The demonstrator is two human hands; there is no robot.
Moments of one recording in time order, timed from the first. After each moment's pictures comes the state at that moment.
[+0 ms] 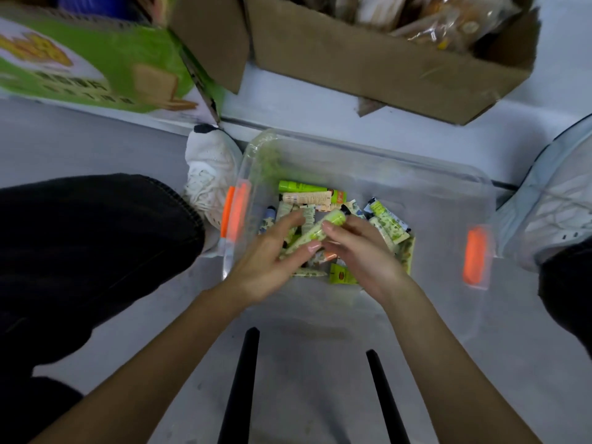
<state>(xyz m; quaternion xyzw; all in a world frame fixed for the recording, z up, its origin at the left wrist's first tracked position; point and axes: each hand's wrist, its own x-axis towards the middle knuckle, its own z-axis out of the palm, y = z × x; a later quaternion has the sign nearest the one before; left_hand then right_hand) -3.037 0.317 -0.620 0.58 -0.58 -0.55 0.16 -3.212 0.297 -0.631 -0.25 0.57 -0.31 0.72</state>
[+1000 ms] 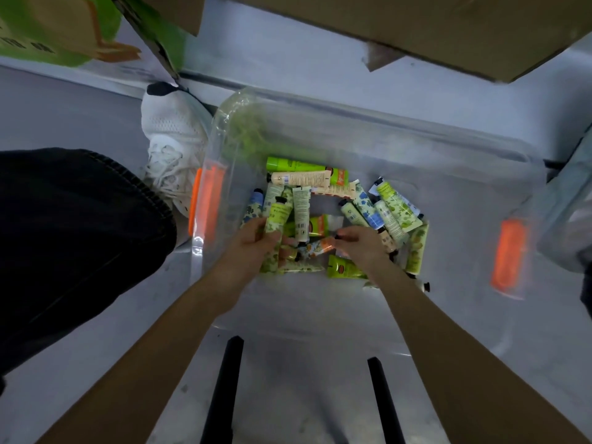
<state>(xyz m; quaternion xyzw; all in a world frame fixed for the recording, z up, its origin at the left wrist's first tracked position) -3.046 0.305 -0.678 0.65 -0.20 -0.69 0.23 -3.252 0.301 -0.783 -0.40 0.75 -0.07 0.52</state>
